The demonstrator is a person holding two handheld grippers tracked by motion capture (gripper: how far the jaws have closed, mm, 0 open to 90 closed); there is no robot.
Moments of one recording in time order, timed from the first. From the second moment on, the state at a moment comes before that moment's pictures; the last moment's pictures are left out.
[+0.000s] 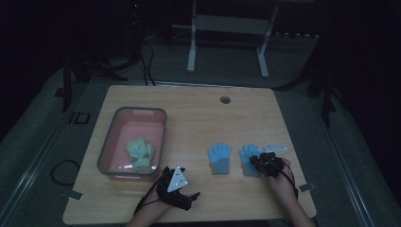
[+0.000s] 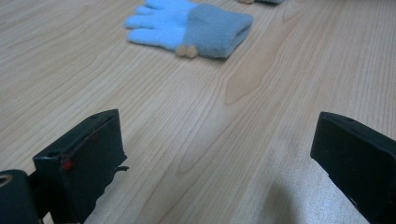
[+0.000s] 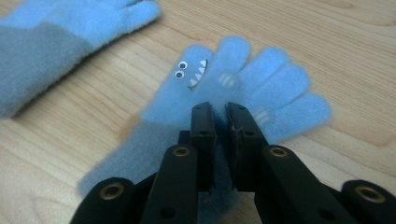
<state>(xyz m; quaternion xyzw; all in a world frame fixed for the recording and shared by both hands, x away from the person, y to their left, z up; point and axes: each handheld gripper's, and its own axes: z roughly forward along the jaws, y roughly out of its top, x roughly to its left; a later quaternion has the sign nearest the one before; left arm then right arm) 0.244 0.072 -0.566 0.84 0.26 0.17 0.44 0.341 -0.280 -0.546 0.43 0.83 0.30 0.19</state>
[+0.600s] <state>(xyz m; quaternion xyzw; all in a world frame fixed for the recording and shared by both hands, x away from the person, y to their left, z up) 0.244 0.072 -0.566 0.84 0.26 0.17 0.44 0.338 -0.258 -0.505 0.45 0.81 0.31 0.22</state>
